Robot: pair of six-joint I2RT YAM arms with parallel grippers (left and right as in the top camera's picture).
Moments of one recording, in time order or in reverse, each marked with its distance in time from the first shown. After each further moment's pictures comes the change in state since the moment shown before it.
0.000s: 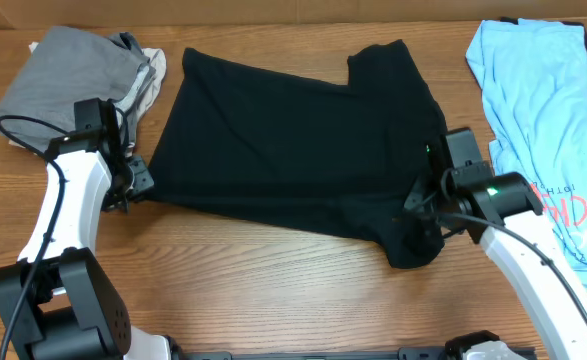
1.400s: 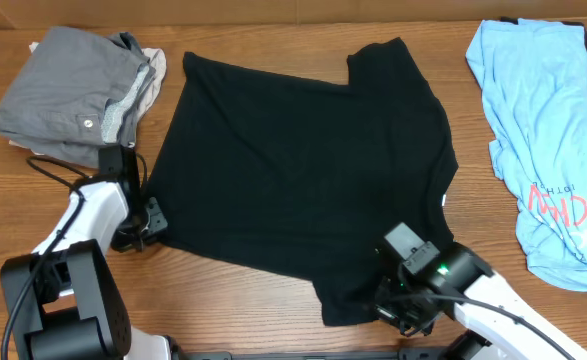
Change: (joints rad) left arm 0.000 -0.005 -0.298 0.140 -0.044 0.000; right arm 0.420 -0.195 -0.374 -0.129 -0.344 0.449
